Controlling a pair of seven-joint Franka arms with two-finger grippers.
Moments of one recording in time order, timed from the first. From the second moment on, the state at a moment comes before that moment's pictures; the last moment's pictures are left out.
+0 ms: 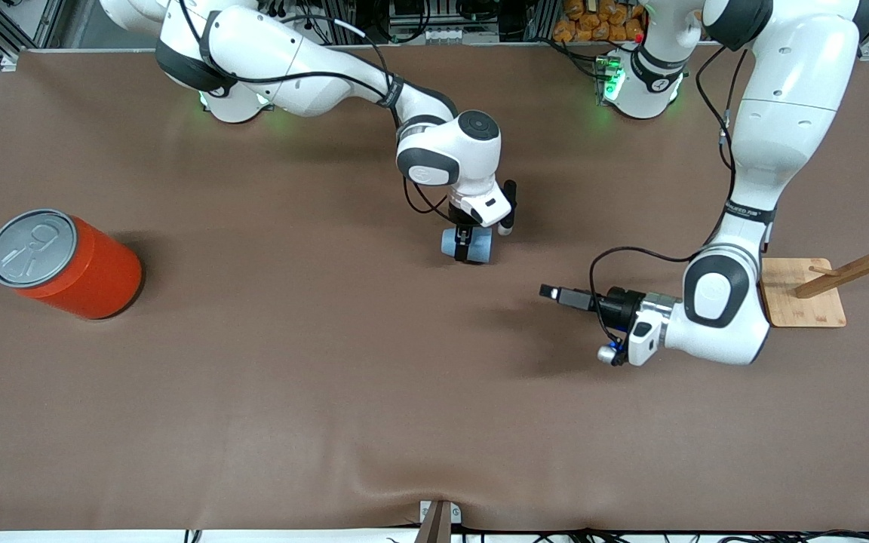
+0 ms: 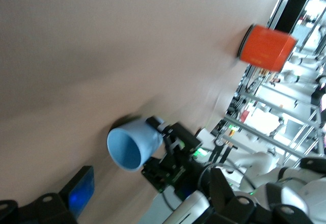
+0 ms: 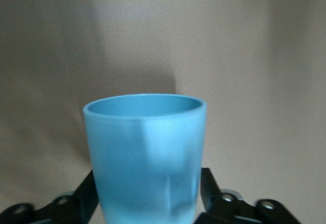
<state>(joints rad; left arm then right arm) -0.05 0.72 -0.13 -1.59 -0.95 1.70 0.33 0.48 0.92 0.65 -1.47 -0.89 2.17 0.03</state>
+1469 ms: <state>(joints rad) -0.19 0.71 -0.22 -1.69 -1.12 2.09 0.48 0.01 0.86 1.22 -1.45 -0.89 1.74 0.02</state>
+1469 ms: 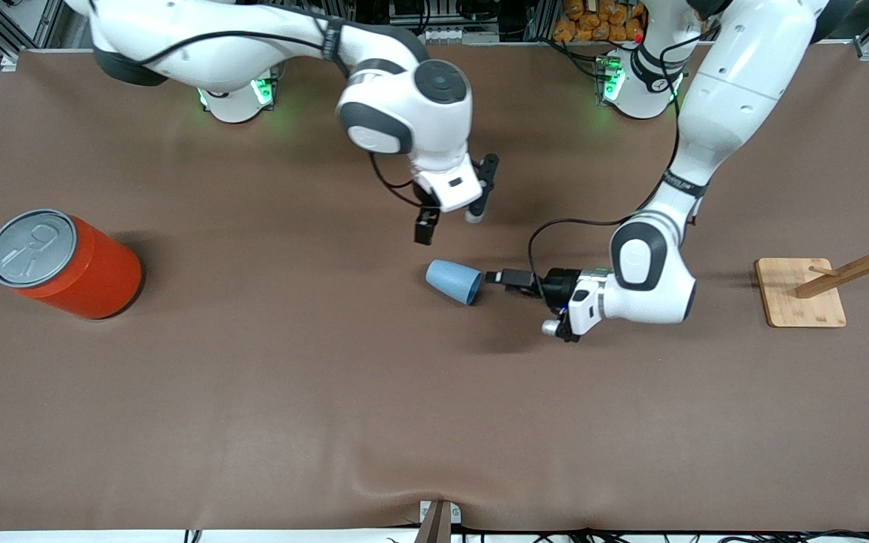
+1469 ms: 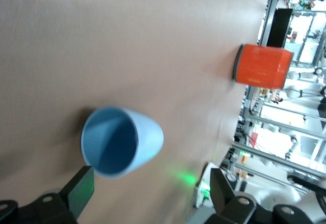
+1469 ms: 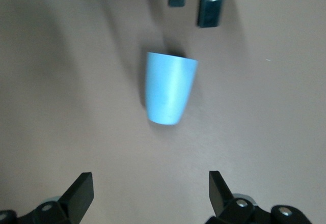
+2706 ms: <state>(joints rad) -0.32 0.73 -0.21 -1.75 -0.98 2.14 0.46 -0.09 0.86 1.04 -1.02 -0.80 1.57 0.32</state>
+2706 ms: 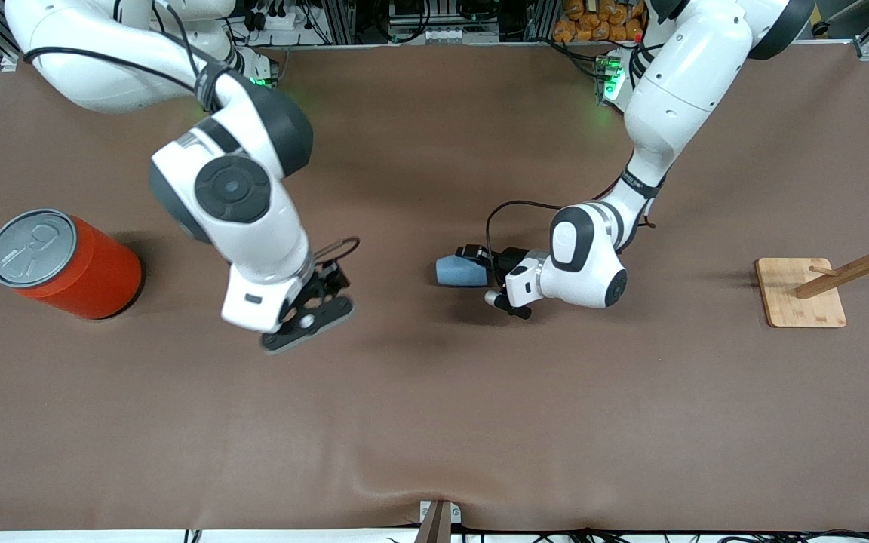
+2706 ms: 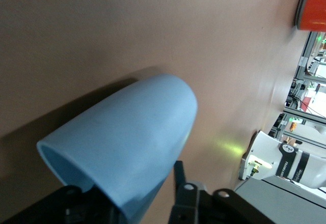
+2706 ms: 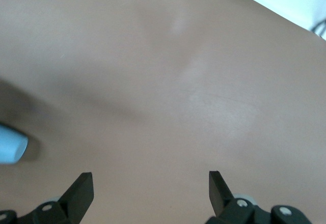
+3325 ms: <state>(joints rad) -0.31 0.71 -0.21 -1.54 -0.60 2.14 0.05 -0.08 0.86 0.64 -0.96 -0.65 1.72 0.33</state>
